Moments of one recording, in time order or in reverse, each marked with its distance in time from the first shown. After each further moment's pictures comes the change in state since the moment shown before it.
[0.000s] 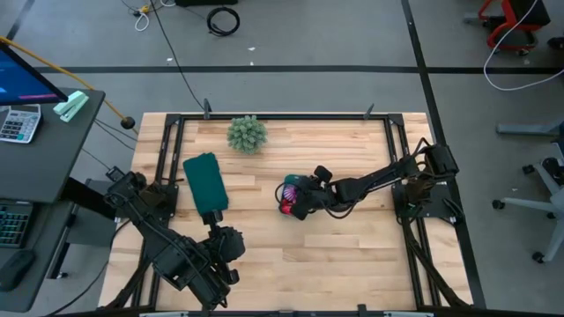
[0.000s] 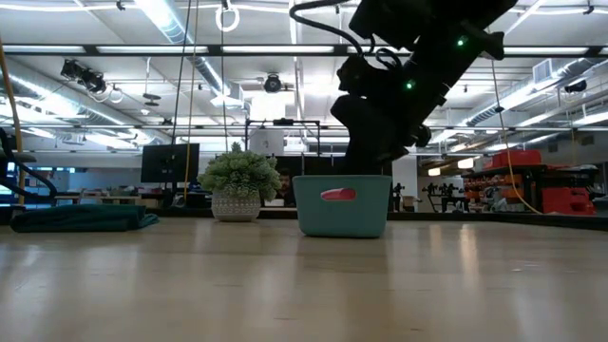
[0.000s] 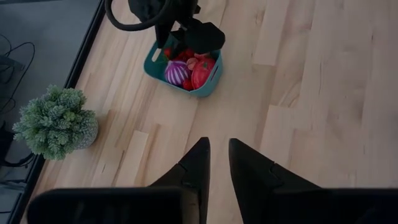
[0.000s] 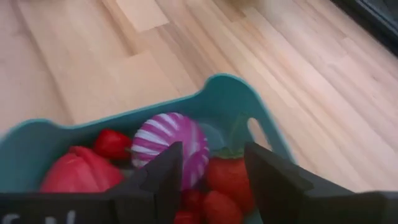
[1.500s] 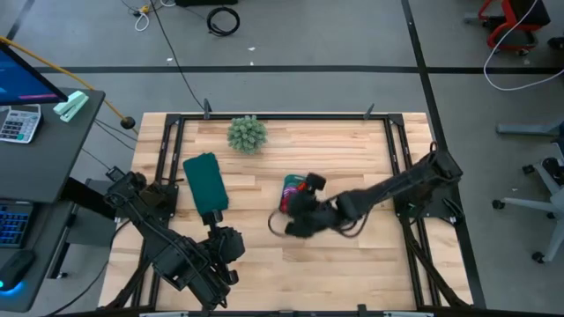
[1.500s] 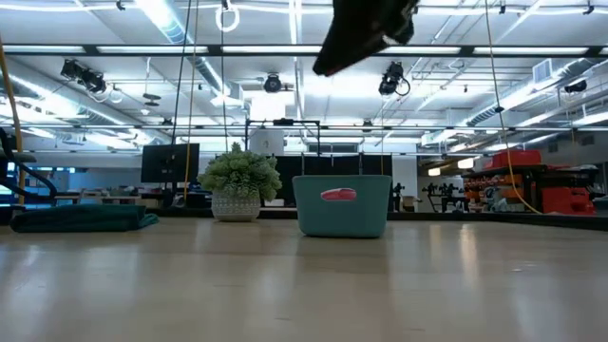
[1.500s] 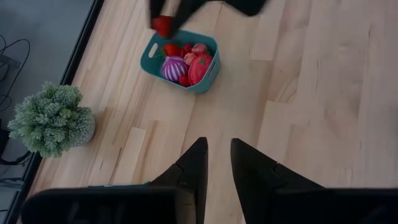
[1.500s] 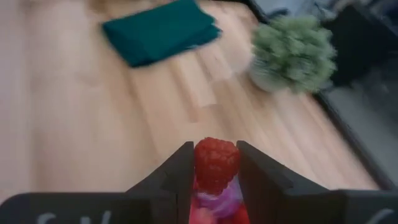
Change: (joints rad) left arm -0.001 0.000 0.000 -0.002 0.019 0.001; right arm 0.210 0.009 0.388 -0.328 0.167 -0.136
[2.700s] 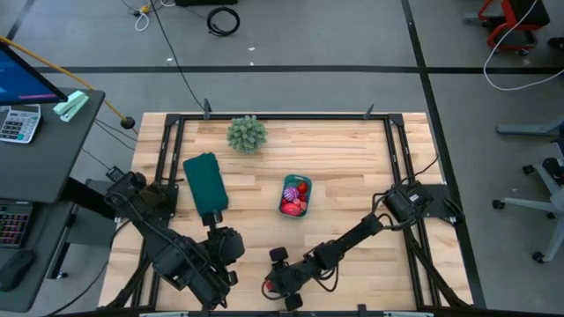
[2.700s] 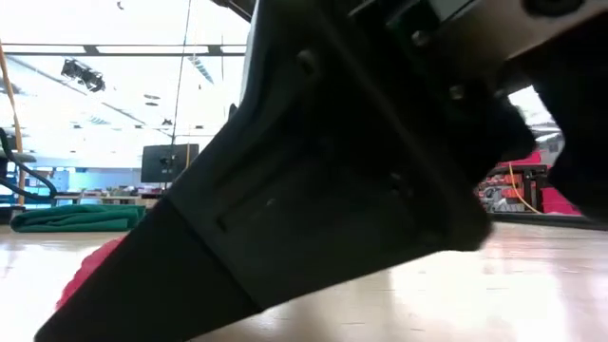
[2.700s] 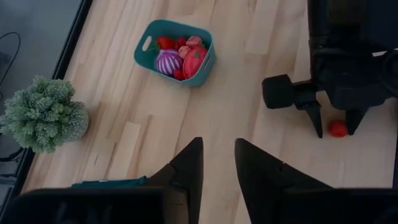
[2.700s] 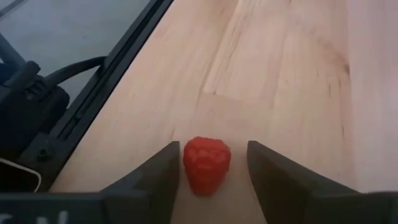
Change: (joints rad) left arm 0.000 0.000 0.001 0.000 0.034 -0.001; right arm 0.176 0.539 0.057 0.690 -0.592 -0.221
